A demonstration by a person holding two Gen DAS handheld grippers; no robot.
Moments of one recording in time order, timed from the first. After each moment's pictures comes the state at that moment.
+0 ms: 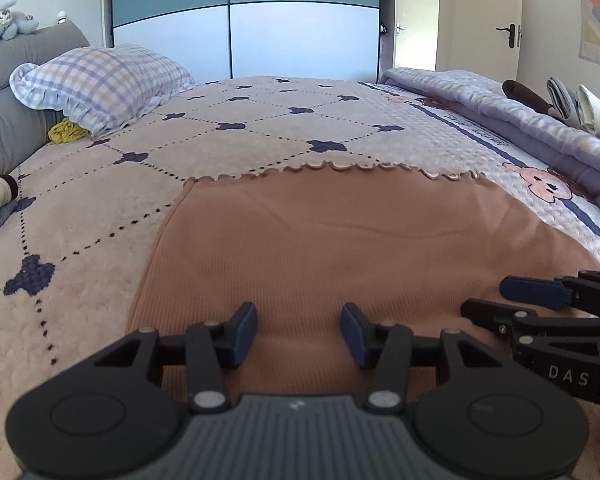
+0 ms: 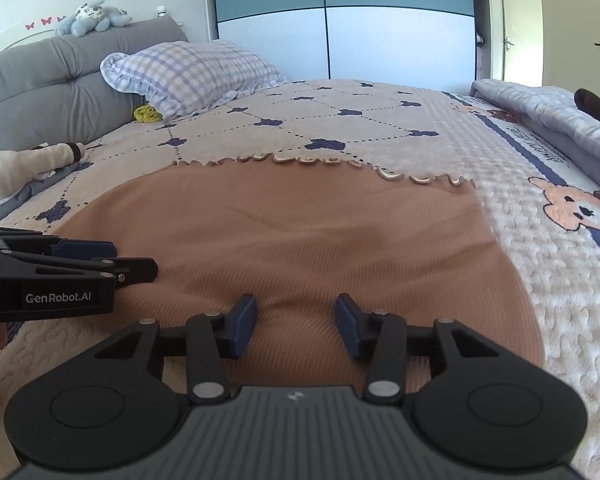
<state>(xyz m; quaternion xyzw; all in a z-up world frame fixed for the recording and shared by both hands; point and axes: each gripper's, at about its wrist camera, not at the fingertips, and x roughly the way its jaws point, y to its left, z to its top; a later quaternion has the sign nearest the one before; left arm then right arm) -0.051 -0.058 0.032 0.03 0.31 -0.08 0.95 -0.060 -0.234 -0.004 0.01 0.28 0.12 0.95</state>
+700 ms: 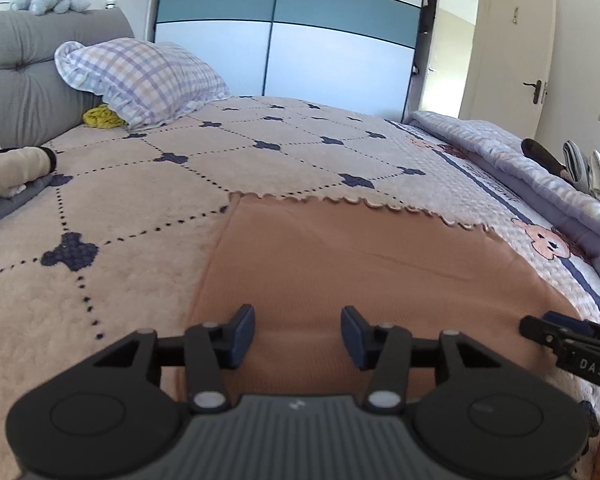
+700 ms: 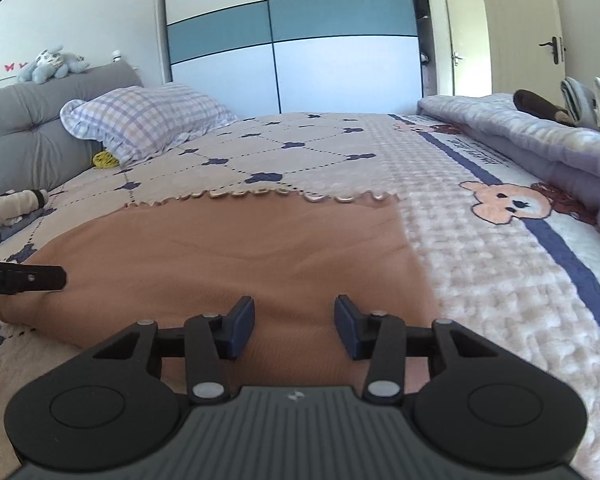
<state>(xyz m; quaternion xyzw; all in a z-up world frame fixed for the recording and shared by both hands) -0.076 -0.020 0.045 -0.05 0.29 -0.05 0.96 -0.081 -0.284 -0.003 0.06 0.23 0.06 0.97</state>
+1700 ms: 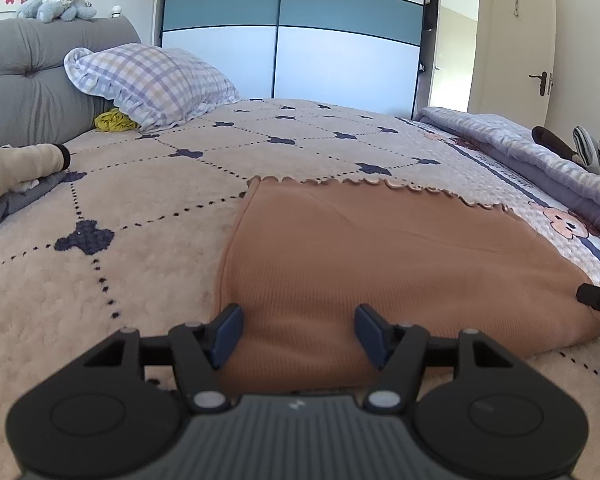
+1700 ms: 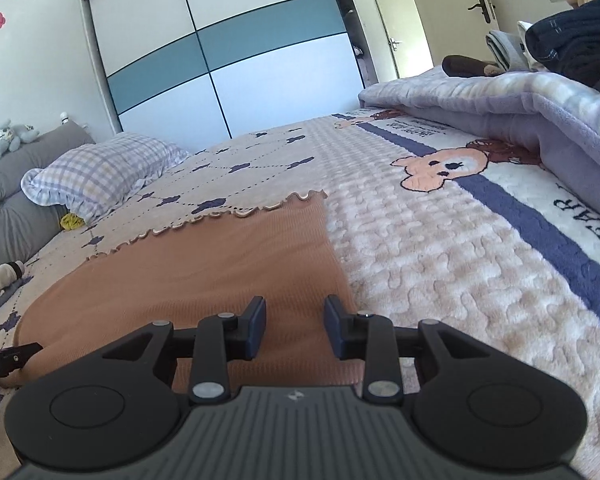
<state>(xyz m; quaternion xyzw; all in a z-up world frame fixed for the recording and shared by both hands) -0.080 -0.015 0.023 -0.03 0.27 -0.04 0.96 -0.091 -0.319 -0.014 0.14 0.21 0.00 0.97</state>
